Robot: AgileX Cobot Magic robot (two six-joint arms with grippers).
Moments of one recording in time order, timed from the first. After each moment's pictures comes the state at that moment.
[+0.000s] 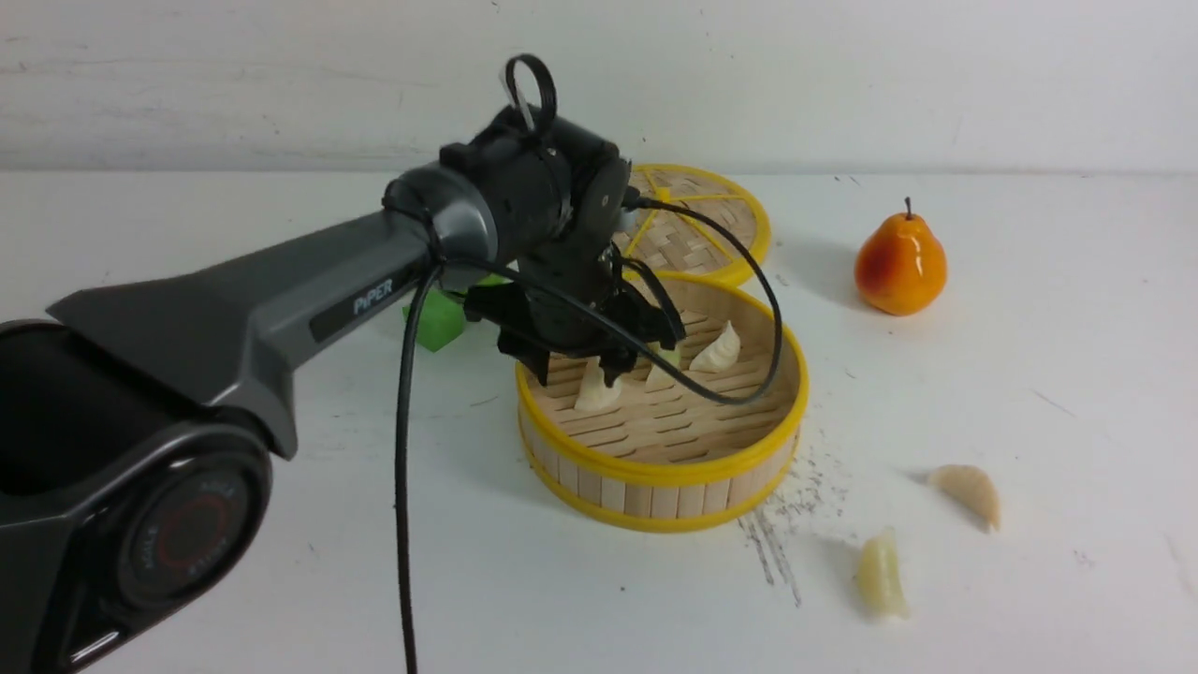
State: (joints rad) right arm 0.35 0.44 -0.74 0.05 1.16 -0.07; left arm -0.55 2.25 -2.05 0.17 1.05 -0.43
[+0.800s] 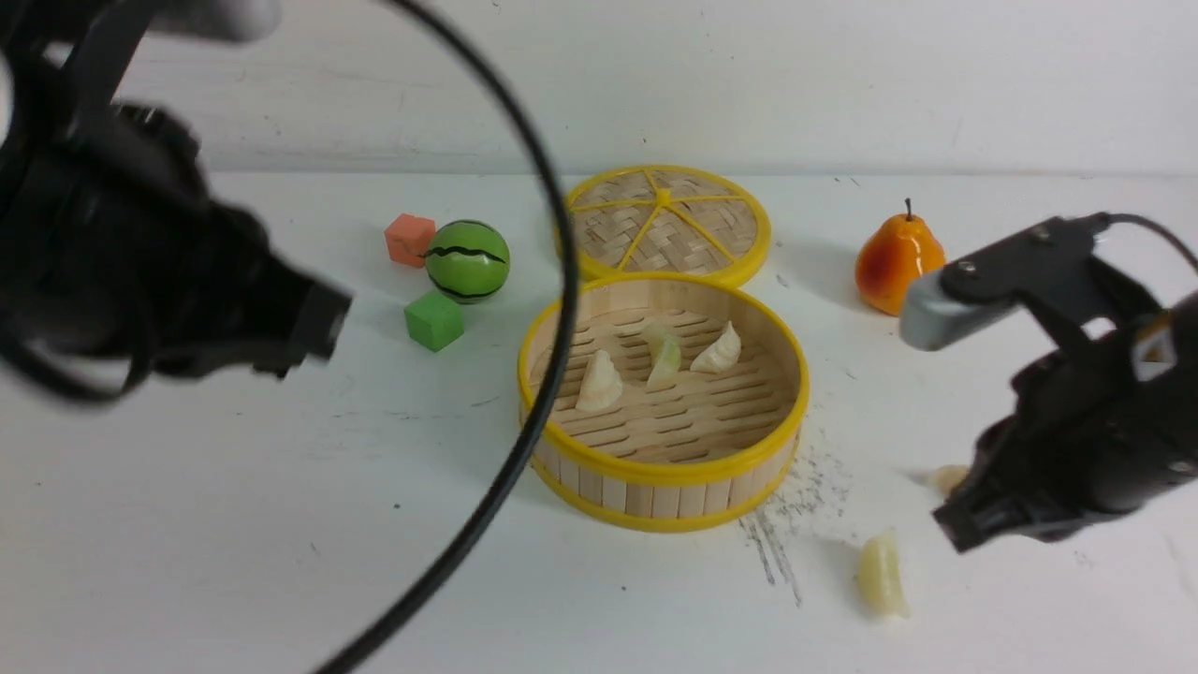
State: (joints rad) right arm 0.43 1.33 -1.06 0.13 0.92 -0.10; left arm -0.55 1.09 -1.24 0.05 1.05 -0.17
